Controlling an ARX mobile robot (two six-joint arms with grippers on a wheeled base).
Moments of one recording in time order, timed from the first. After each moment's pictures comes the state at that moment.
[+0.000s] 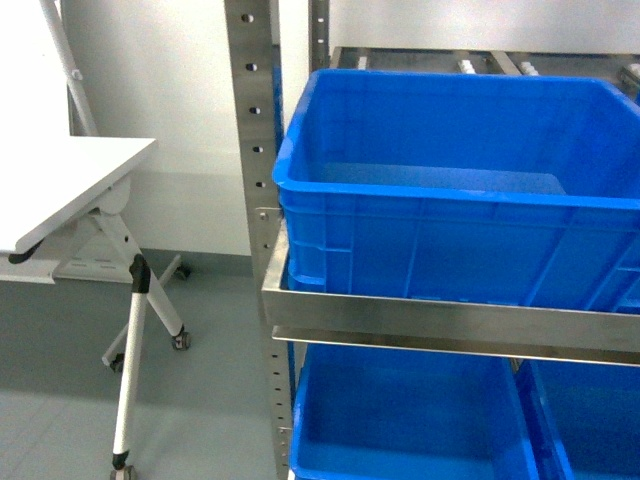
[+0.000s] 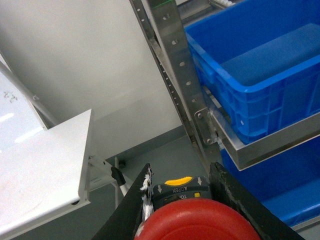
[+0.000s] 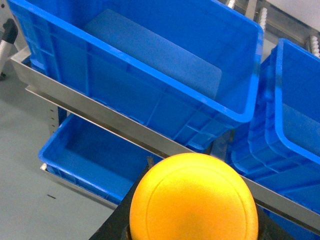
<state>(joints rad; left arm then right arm) 0.07 0.78 0.36 0.26 0.26 0.43 0.16 0.70 0.40 -0.02 0.04 -0.33</state>
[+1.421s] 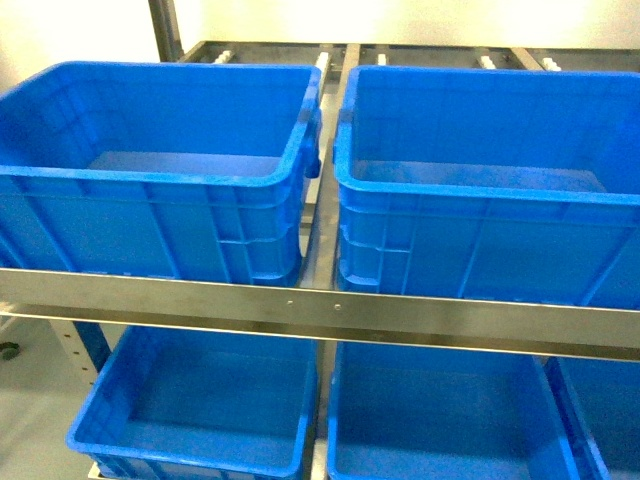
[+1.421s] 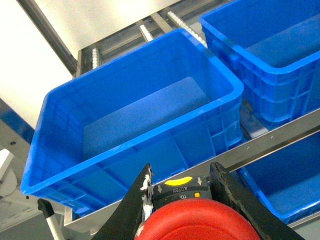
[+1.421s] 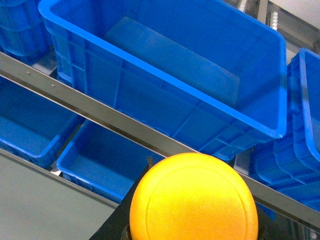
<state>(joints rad) 0.07 0.78 0.36 0.25 0.26 0.43 0.16 0.71 0.40 -0.02 0.04 -0.33</state>
